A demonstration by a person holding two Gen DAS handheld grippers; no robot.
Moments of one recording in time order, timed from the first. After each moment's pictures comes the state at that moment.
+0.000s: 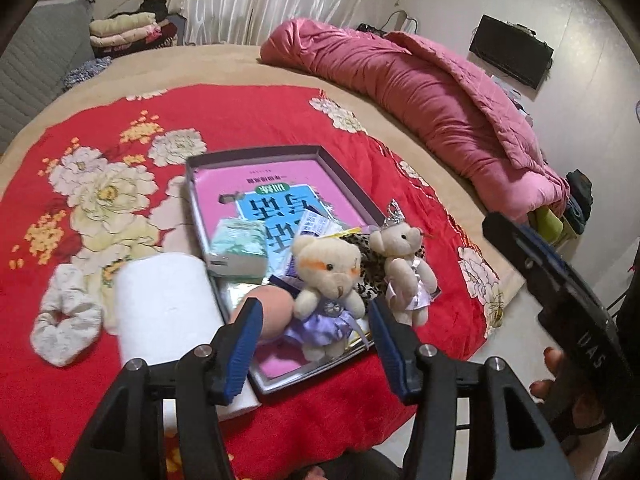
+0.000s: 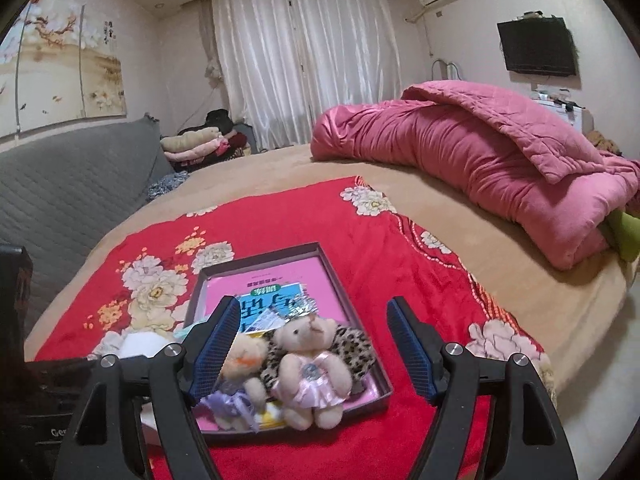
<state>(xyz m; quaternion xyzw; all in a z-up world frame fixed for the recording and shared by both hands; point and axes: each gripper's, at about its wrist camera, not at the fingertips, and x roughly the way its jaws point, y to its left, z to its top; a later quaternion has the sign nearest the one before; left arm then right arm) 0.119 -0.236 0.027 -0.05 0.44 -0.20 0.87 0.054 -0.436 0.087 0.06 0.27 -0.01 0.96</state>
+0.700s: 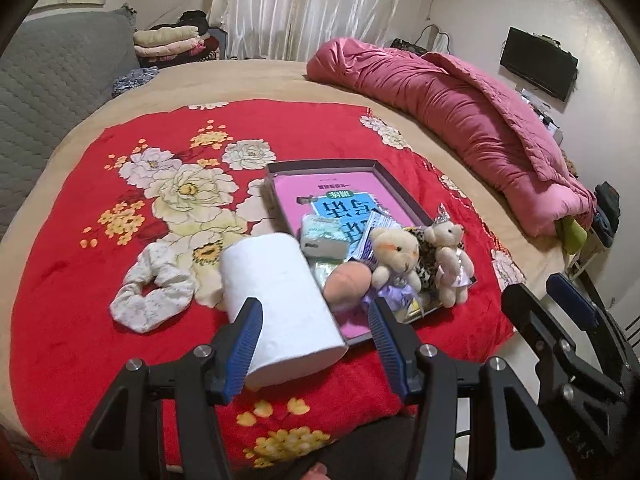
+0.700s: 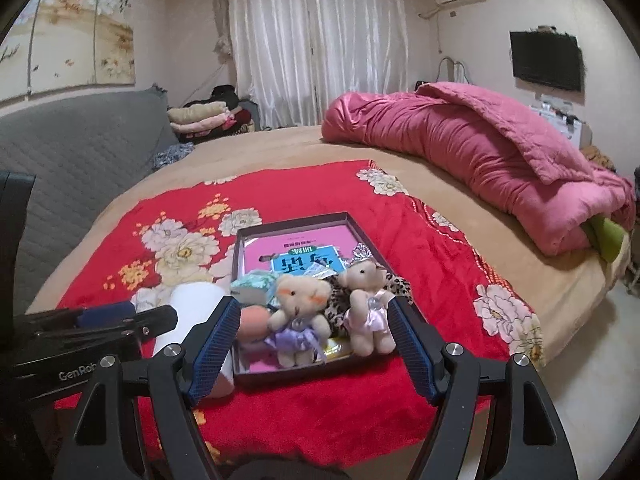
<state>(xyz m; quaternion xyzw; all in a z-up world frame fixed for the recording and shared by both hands) 0.070 -0.170 0.048 -0.04 0.42 -0.13 0.90 -0.008 -0.342 0.099 0.01 0.30 -0.02 0.95</state>
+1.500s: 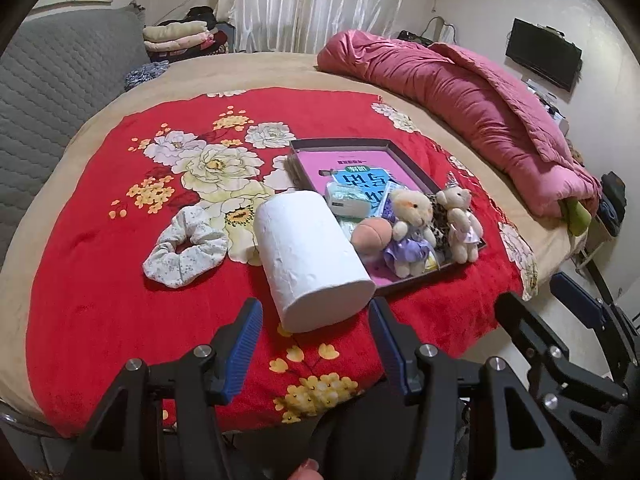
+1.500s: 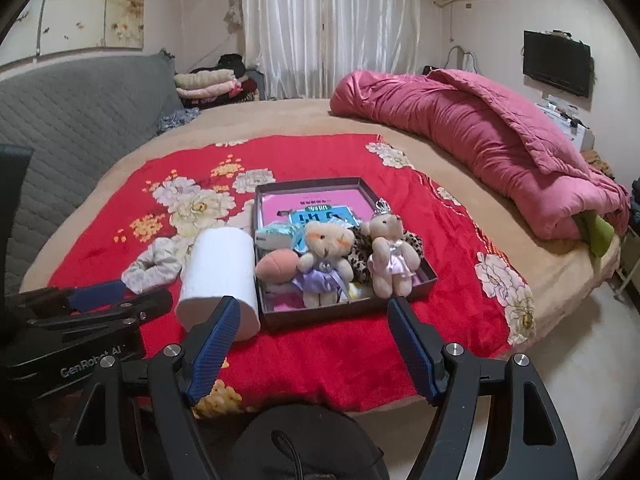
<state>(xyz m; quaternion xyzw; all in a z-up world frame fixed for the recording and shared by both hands) 0.025 -0.145 0.043 -0.03 0.43 -0.12 0.89 -0.045 -0.302 0.088 -0.02 0.35 -0.03 0.94</state>
